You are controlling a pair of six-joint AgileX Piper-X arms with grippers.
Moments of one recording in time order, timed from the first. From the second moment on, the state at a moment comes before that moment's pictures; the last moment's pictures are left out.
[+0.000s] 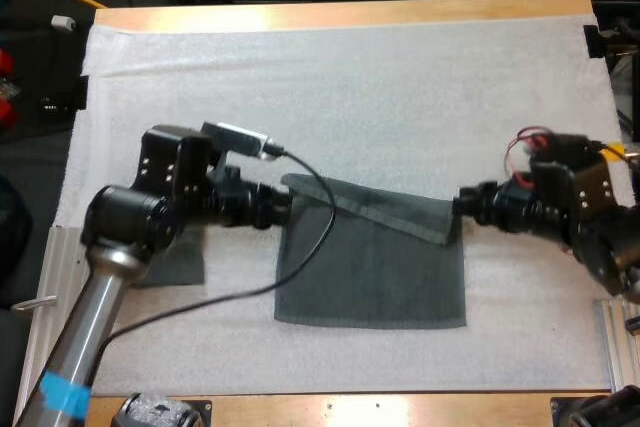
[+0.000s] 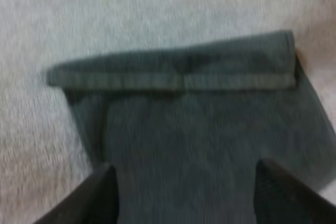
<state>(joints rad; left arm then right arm) -0.28 1.11 -1.06 1.03 0.39 -1.81 0.44 1.05 -0.91 0.81 -0.17 -1.44</state>
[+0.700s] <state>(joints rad) -0.28 1.01 -1.05 1.23 0.38 -1.73 0.66 1.30 -0.91 0.85 -0.05 -1.46</state>
